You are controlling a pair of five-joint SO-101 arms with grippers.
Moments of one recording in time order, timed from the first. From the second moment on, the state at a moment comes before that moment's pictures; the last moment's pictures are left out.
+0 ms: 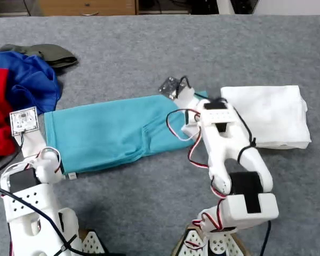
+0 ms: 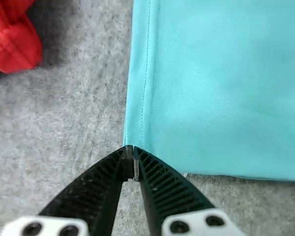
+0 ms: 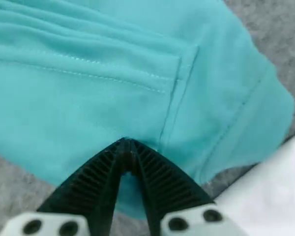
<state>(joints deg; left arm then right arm) -24.0 -62.9 68.7 64.0 -13.8 -7.0 2.9 34.7 44.0 39.3</state>
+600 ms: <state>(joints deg) -25.5 -33.3 34.4 74.8 -7.9 -7.0 -28.7 20.4 58.3 26.9</state>
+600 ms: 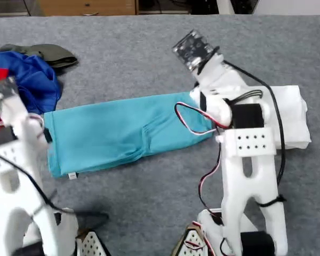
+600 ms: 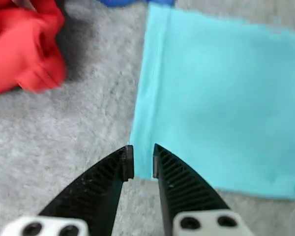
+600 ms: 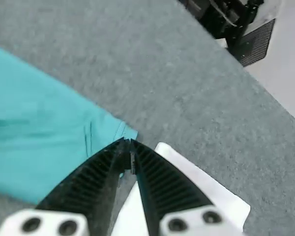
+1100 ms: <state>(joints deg) -25.7 -1.1 7.1 84.0 -5.1 6.5 -5.8 18.9 34.8 13.2</state>
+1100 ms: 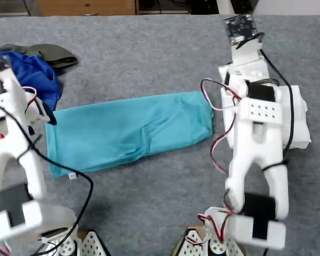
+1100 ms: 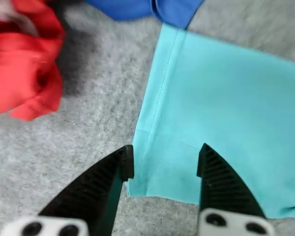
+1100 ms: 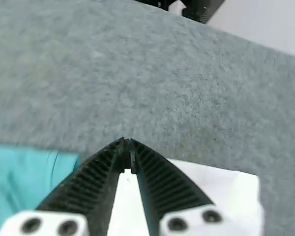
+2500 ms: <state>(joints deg) -29.6 12.7 11.3 75.1 -15.7 3.0 5.1 25.5 15.4 11.6</state>
